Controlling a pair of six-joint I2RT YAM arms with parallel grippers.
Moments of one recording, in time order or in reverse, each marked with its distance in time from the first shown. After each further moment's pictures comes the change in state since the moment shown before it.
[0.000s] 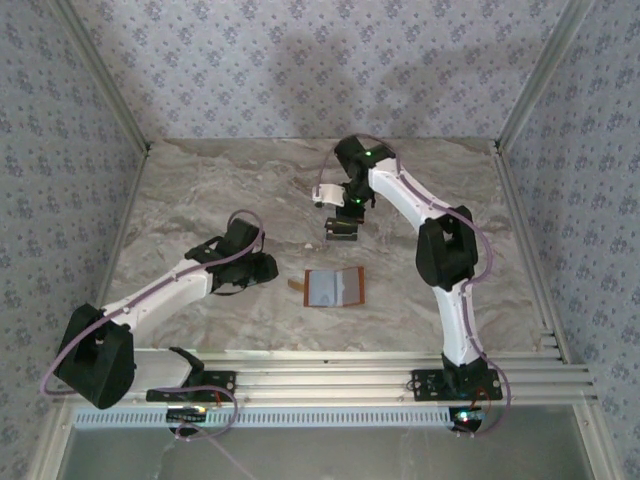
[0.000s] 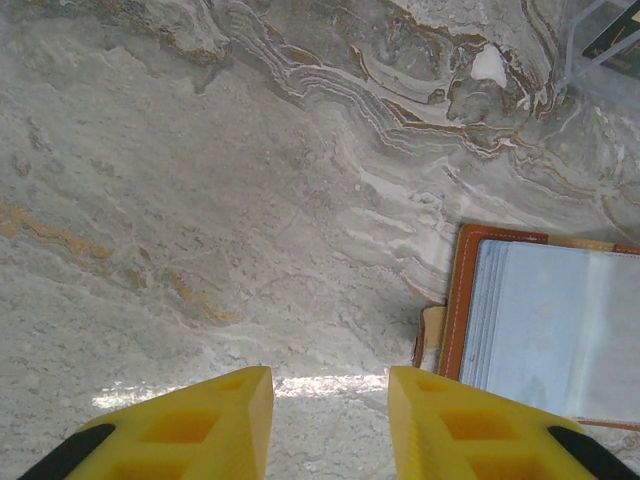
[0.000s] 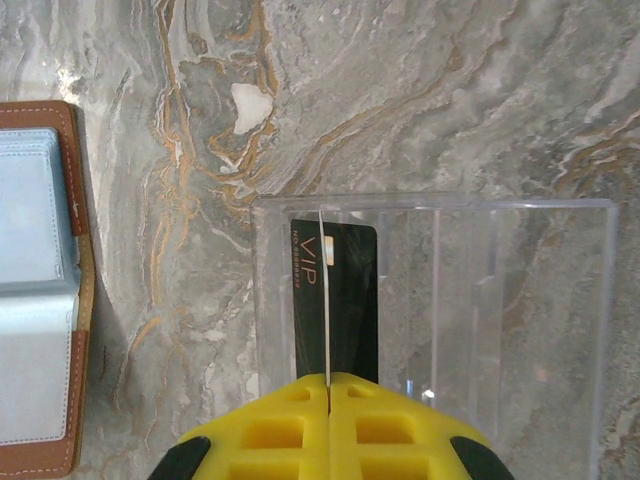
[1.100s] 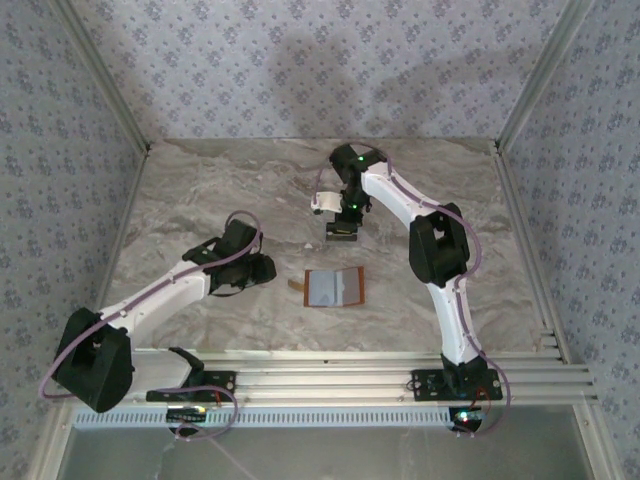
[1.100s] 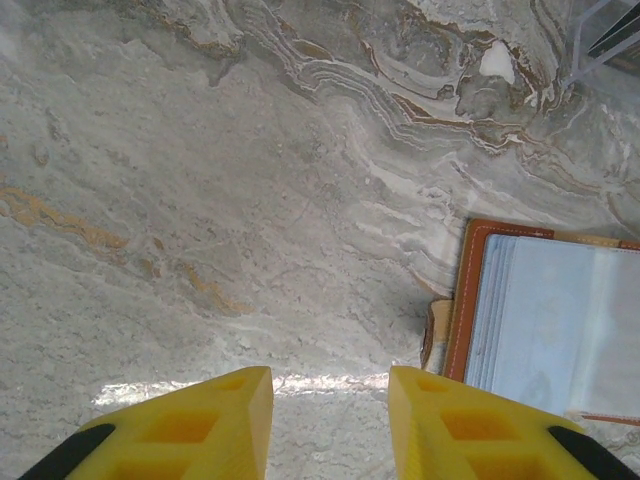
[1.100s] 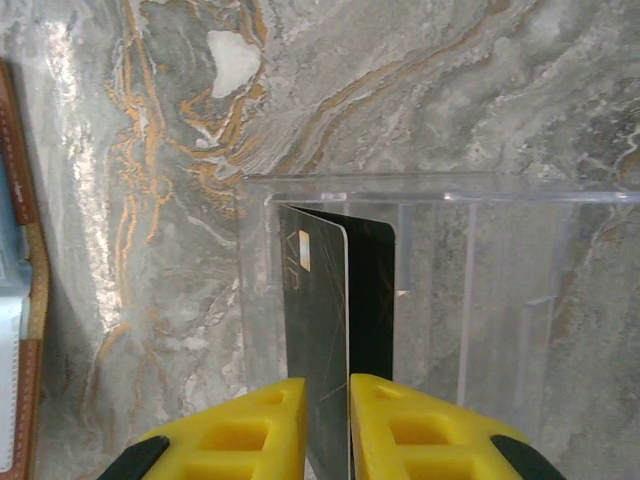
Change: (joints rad) left arm 0.006 -0.020 -0.009 -0.016 0.000 0.000; right arm 0.009 0.064 0.005 0.013 0.056 0.000
